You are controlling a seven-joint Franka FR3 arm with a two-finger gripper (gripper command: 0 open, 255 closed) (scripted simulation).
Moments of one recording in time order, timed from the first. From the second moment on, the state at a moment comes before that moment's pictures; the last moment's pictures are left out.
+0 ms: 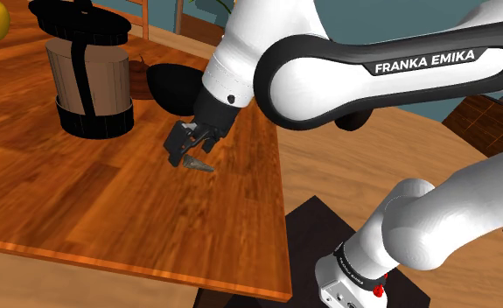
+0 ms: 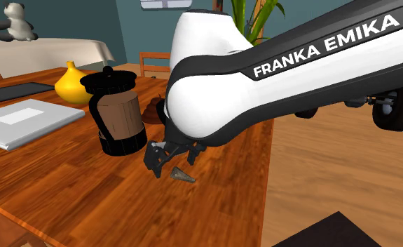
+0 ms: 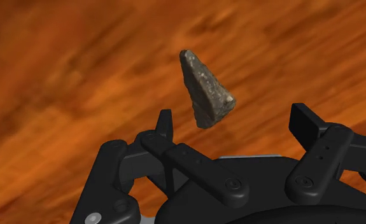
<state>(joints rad) 0.17 -0.34 0.51 -2.37 0.24 2.30 0.31</state>
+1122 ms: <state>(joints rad) 0.17 -0.35 0.51 -2.36 0.24 2.30 0.31</state>
